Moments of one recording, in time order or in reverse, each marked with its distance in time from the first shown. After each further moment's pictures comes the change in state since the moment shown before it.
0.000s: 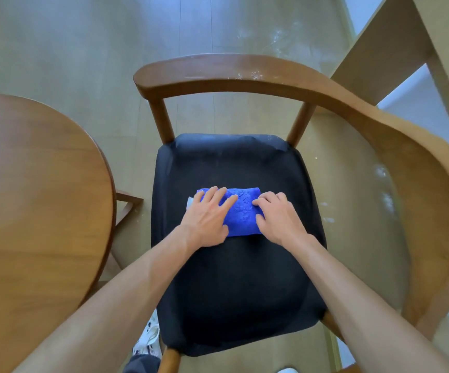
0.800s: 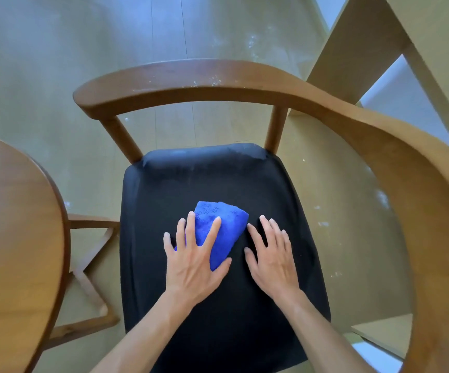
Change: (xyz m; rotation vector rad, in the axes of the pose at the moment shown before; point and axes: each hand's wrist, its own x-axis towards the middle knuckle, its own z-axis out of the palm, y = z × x) left_hand -0.006 0.049 0.049 -0.073 0.327 -0.257; right_hand -0.032 0.030 0.073 0.081 0.242 0.155
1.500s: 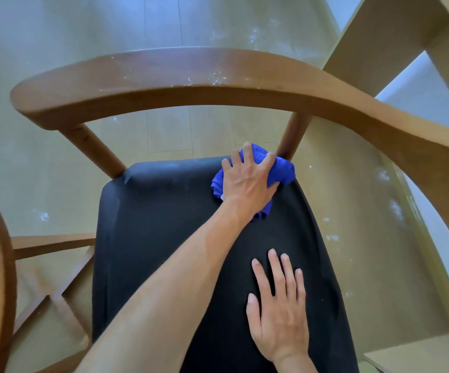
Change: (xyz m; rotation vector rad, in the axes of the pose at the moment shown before) left_hand 0.229 0.066 0.032 -0.009 0.079 0.136; right_hand 0.000 0.003 0.049 -0.034 0.177 -0.012
